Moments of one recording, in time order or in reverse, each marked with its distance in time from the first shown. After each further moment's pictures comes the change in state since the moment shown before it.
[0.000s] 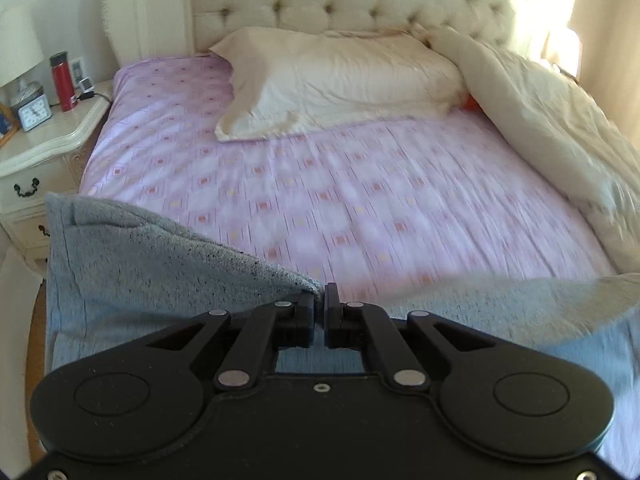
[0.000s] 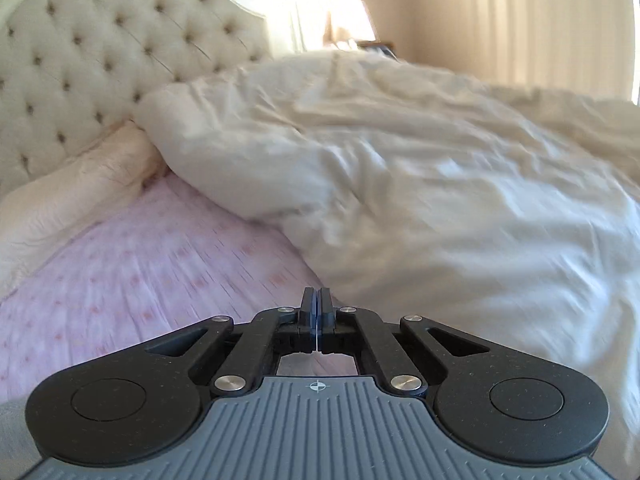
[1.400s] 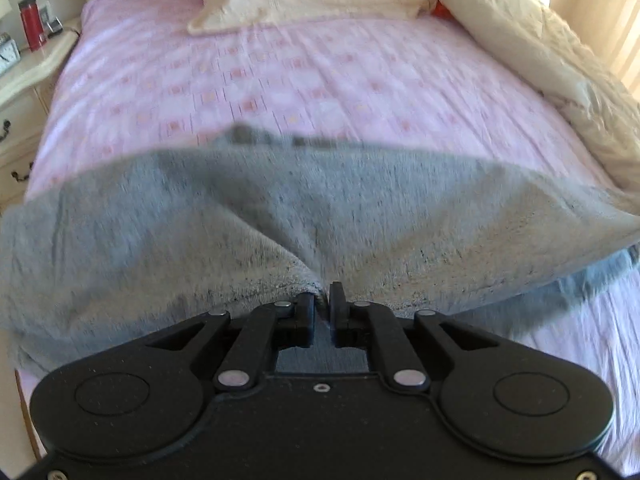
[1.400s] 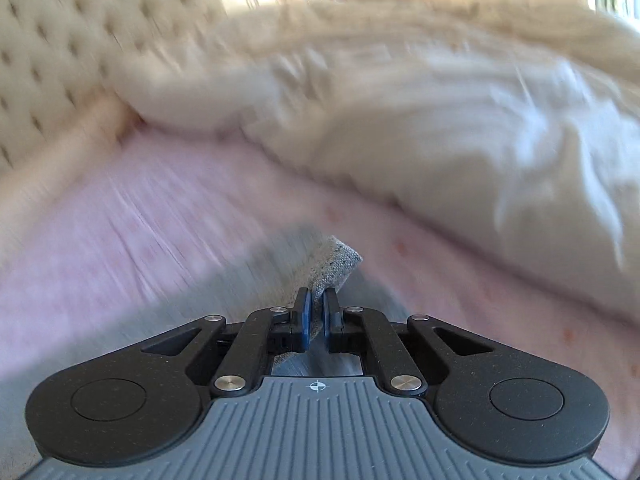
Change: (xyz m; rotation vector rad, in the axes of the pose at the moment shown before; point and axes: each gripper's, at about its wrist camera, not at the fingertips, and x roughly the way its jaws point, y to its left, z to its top) left arm 0.018 0.010 -0.094 0.039 0.213 -0.082; right arm -0.035 -0.019 -0.104 0.116 0.142 -0.060
